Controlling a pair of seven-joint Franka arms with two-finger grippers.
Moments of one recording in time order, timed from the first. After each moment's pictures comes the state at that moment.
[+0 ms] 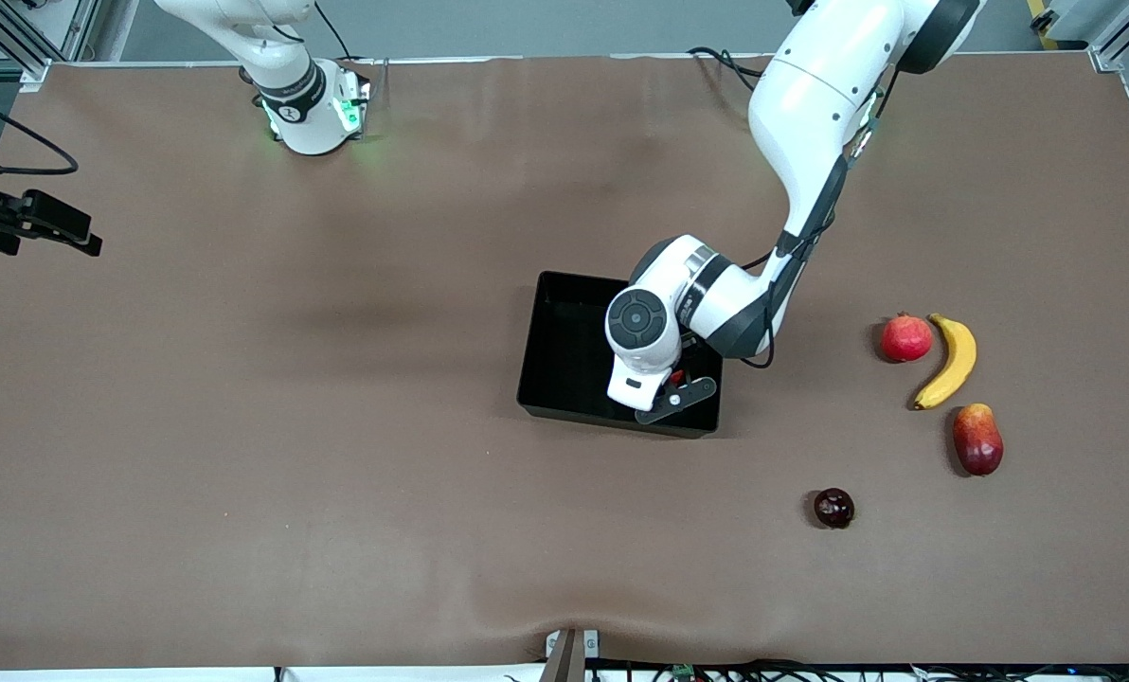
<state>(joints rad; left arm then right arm) -0.57 0.78 -0.09 -1.43 0.17 1.99 -1.10 -0.09 0.01 0.03 -1.53 0.02 1.47 -0.02</state>
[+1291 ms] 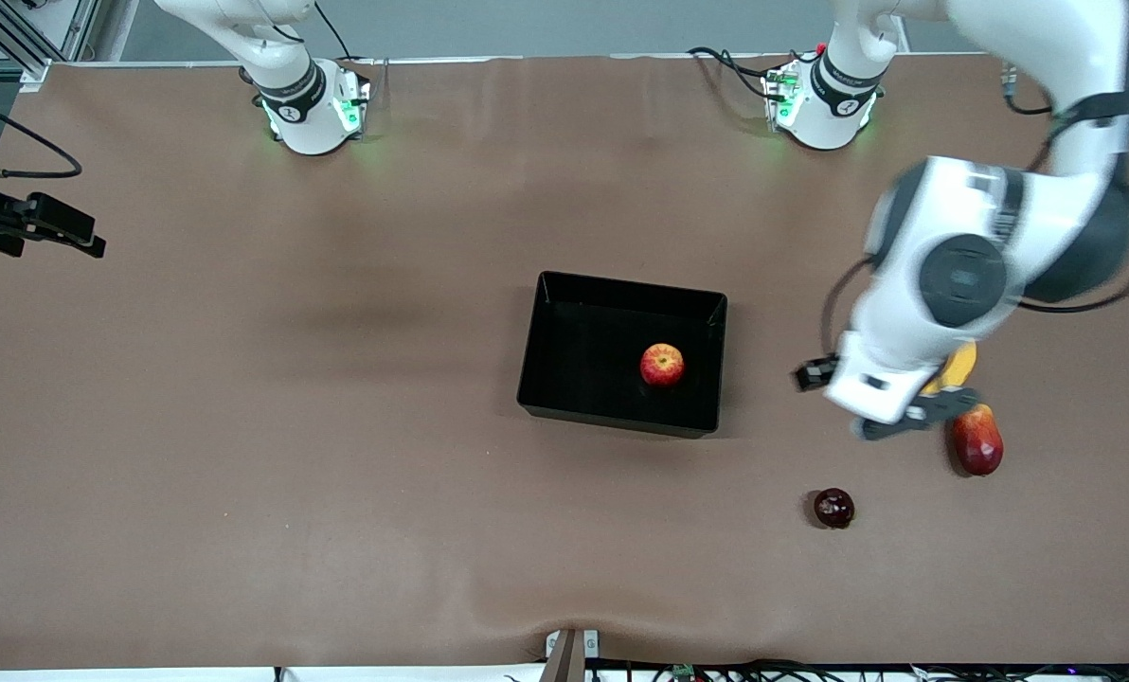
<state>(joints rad) -0.19 0.42 -0.09 -1.42 0.17 1.68 -0.54 -0.09 0.02 0.03 -1.54 0.02 1.47 -0.02</state>
